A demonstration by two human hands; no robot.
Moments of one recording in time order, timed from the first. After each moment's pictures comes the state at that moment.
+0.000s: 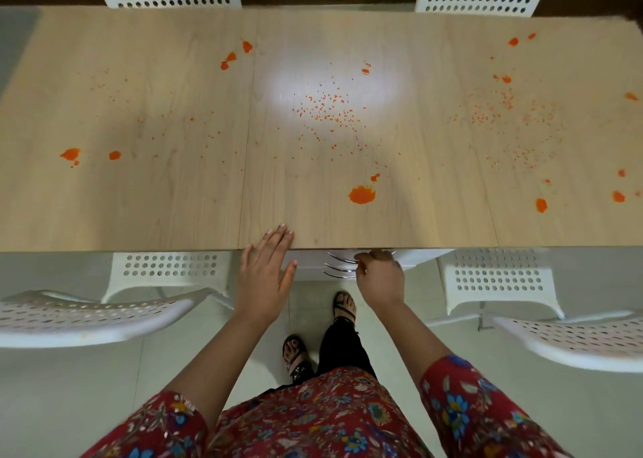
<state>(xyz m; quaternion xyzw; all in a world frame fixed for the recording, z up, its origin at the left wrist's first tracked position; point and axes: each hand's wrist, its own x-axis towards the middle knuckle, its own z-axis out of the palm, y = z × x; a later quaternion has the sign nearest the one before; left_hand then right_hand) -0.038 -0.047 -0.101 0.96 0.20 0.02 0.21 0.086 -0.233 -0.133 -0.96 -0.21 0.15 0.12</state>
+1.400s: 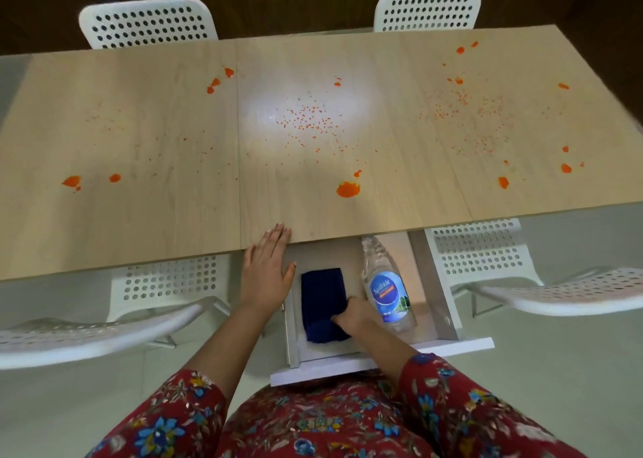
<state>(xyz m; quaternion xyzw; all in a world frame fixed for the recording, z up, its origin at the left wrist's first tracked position) -0.041 -0.038 -0.094 0.97 0.15 -0.01 0.20 -0.001 -0.235 -0.139 -0.89 -0.01 0.43 0.15</state>
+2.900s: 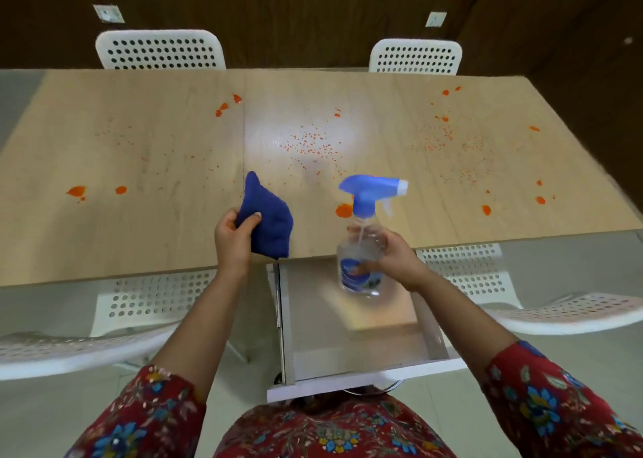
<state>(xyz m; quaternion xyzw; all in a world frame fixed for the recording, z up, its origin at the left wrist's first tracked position) -0.007 0.000 -0.005 0.59 0.35 0.21 0.70 0.090 -0.250 0.001 -0.77 -0.14 0.32 0.53</state>
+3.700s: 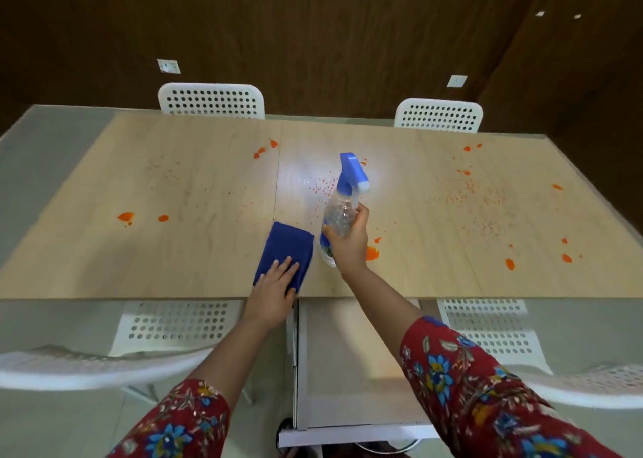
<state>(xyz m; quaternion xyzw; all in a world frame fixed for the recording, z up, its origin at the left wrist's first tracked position) -0.014 0.013 -0.076 0.95 0.19 -0.04 0.25 0.110 -0.096 0.006 -0.78 -0.09 0.06 0.62</state>
